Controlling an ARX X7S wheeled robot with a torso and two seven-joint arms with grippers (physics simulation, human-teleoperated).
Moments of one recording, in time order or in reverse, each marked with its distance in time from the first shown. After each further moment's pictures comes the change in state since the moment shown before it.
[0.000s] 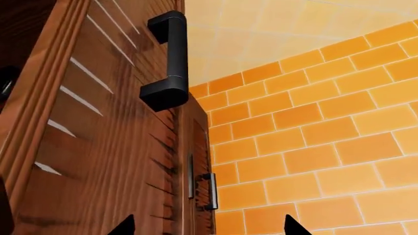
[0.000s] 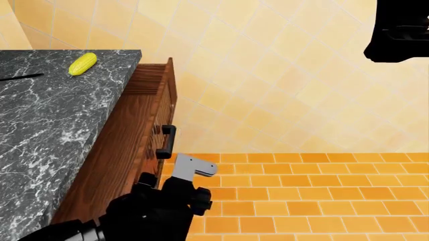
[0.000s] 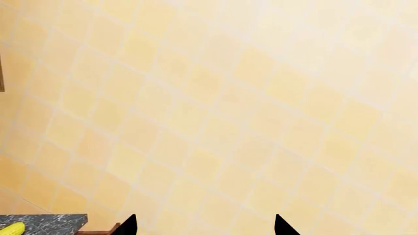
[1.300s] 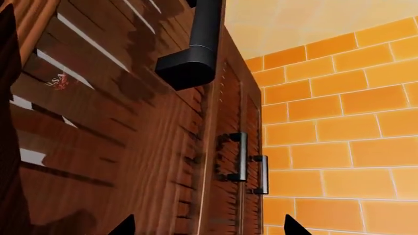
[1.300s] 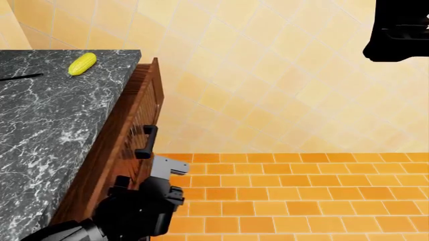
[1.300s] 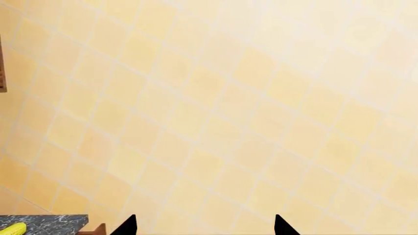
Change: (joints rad) left arm 0.007 0.021 0.023 -0.330 0.074 0.057 0.088; right arm 0.009 -0.002 -0.006 -0.003 0.004 0.000 0.005
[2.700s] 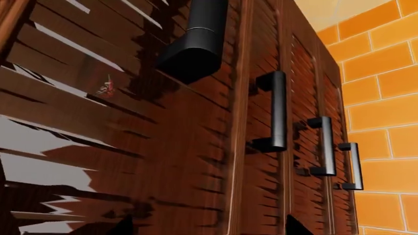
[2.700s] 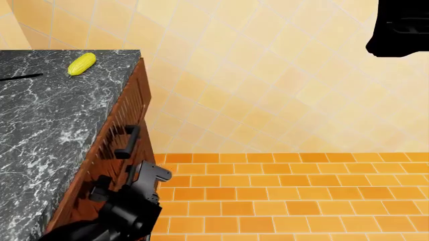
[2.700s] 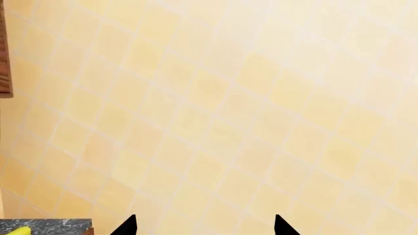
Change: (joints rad) left arm -0.011 0.140 0.117 -0.492 0.186 0.043 0.154; right arm 0.032 0.000 -0.004 -0.004 0.024 0.002 0.012
